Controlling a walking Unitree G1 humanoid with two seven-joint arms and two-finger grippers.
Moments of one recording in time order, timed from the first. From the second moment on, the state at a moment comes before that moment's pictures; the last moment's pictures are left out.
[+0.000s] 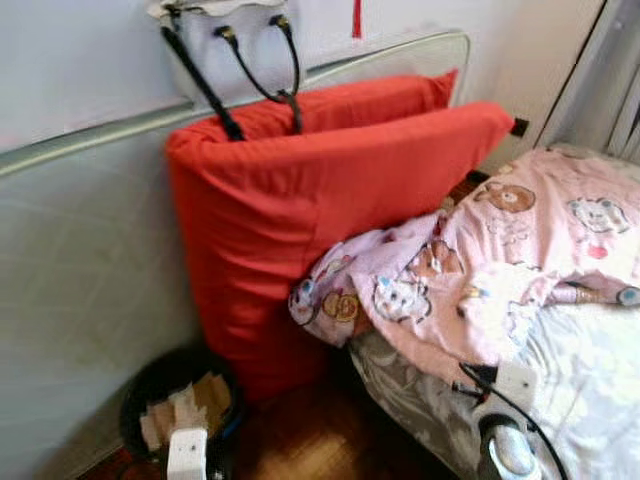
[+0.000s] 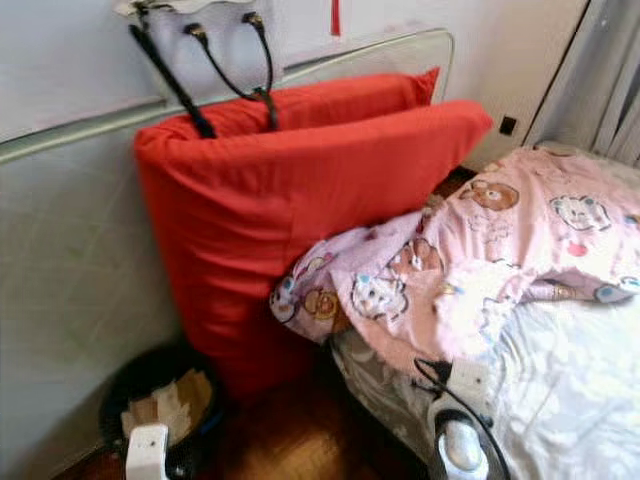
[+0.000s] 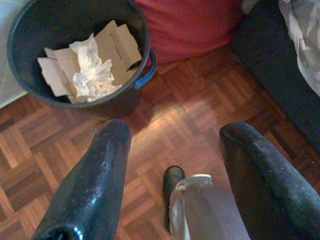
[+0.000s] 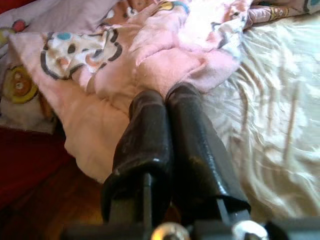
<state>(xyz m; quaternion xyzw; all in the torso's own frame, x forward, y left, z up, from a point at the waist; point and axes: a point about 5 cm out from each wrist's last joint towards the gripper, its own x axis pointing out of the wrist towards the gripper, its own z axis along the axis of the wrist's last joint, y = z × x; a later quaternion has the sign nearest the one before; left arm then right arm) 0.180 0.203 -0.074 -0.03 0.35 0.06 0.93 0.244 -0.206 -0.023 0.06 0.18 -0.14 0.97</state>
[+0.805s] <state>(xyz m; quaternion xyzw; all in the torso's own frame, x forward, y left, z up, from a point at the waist) 0.175 0.202 -0.077 -0.03 0.36 0.05 0.93 0.250 -0.210 -0.002 0.04 0.10 -0.15 0.98</state>
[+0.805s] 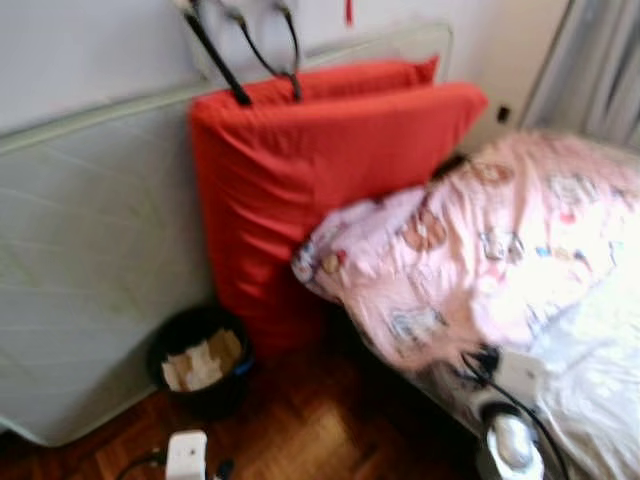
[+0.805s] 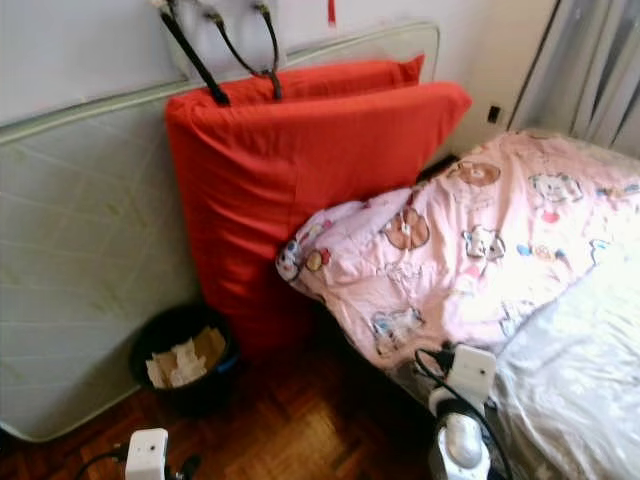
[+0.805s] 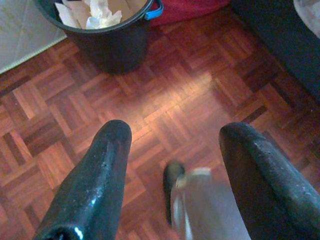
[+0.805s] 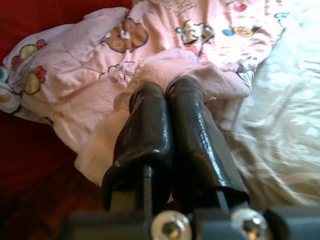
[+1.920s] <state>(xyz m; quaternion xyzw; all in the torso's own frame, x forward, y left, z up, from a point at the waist) 0.177 0.206 -0.075 -0.02 0.35 0.05 0.93 0.223 -0.204 -0.045 0.04 0.26 -0.14 0.95</state>
